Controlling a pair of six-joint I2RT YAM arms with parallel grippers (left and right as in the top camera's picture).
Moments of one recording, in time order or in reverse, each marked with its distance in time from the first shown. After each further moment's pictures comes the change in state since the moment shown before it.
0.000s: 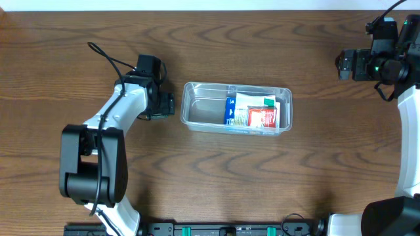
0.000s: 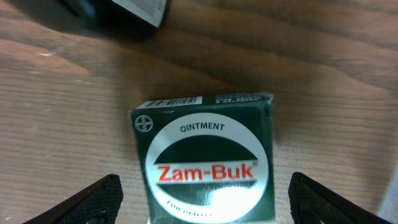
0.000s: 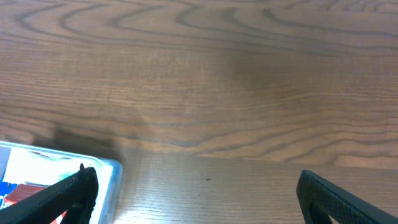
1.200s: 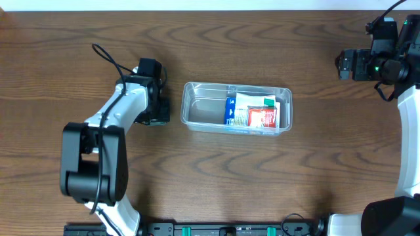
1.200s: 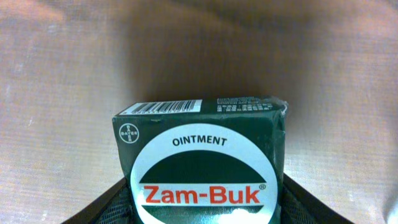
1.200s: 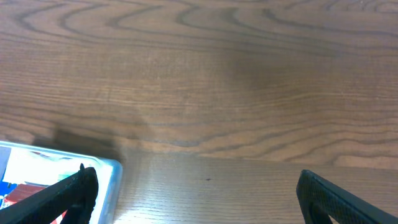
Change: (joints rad) left arm 0.000 0.007 0.006 -0.113 0.010 0.015; right arm 0.000 0.000 0.000 0.000 0.000 0.000
